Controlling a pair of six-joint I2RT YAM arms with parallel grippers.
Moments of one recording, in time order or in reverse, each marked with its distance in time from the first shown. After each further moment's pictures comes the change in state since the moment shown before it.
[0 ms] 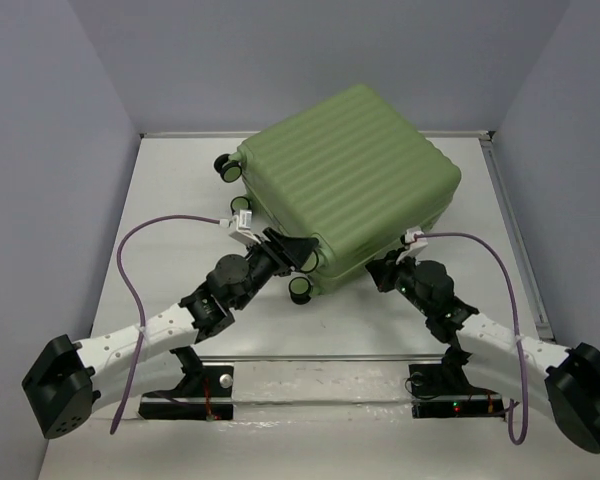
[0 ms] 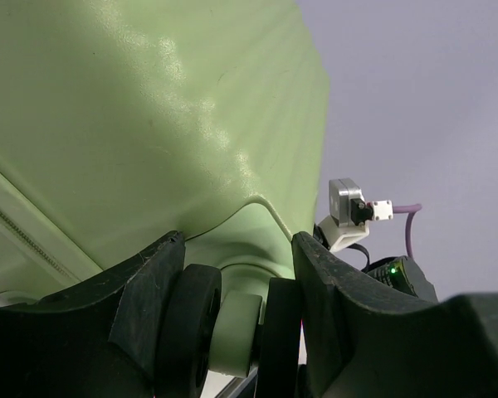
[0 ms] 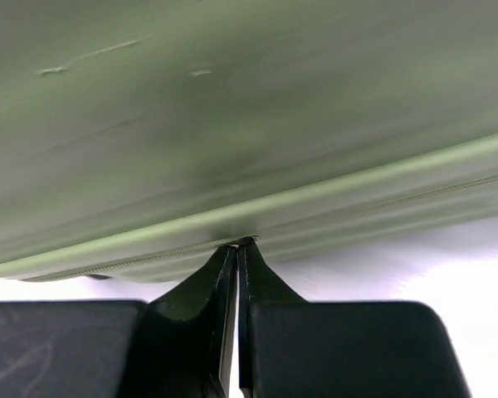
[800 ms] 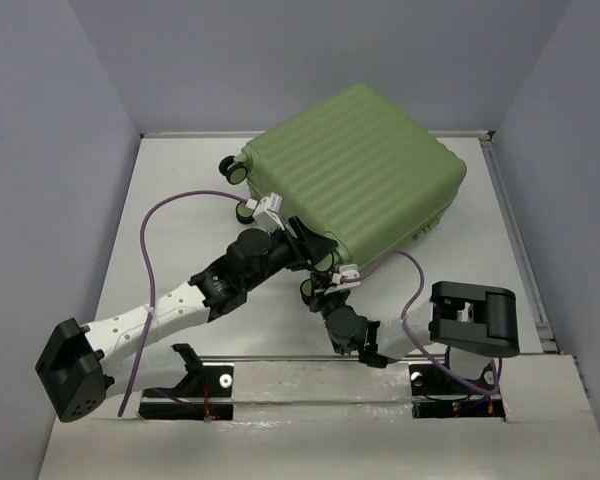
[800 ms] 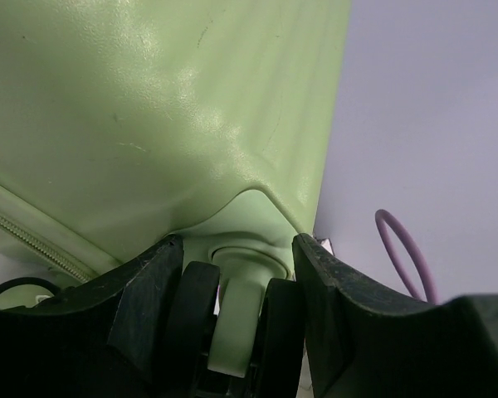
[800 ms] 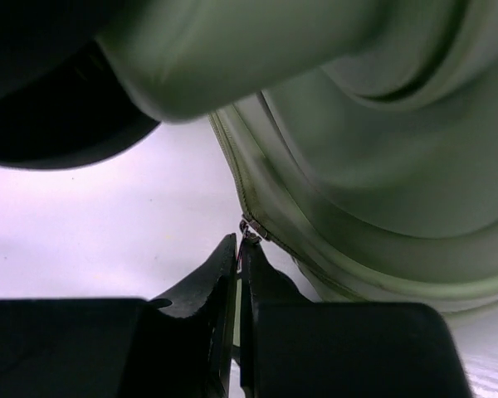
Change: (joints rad) left arm 0.010 0.158 0.246 -0.264 0.193 0.006; right arm 0.755 0.780 0.277 0.662 1.002 -0.026
